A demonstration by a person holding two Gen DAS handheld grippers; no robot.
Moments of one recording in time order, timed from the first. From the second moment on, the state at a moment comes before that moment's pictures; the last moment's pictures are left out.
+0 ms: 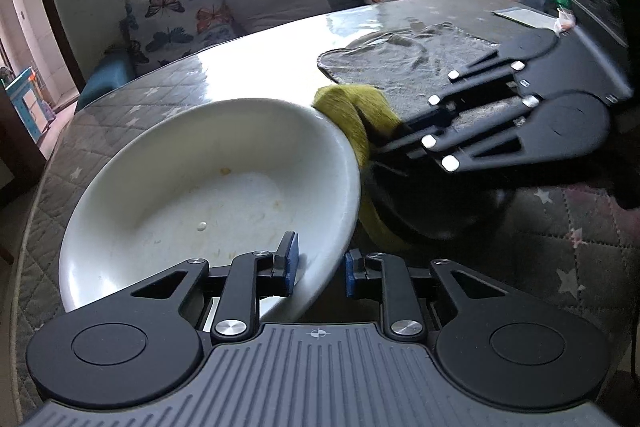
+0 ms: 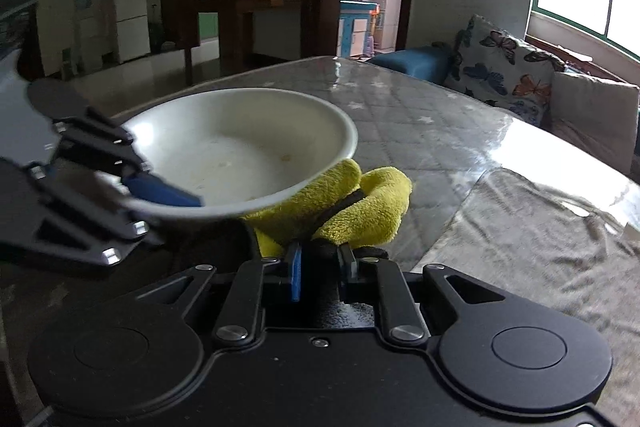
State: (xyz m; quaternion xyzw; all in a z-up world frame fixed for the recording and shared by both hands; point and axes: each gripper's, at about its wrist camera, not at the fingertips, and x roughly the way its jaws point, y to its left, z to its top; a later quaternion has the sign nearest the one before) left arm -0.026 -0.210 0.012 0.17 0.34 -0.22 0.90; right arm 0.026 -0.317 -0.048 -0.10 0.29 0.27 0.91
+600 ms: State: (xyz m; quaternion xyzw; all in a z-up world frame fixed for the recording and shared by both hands) left arm -0.033 -0.205 0.006 0.18 0.34 -0.24 0.89; right arm 0.028 -0.304 -0.052 -0.13 0.27 0.30 0.91
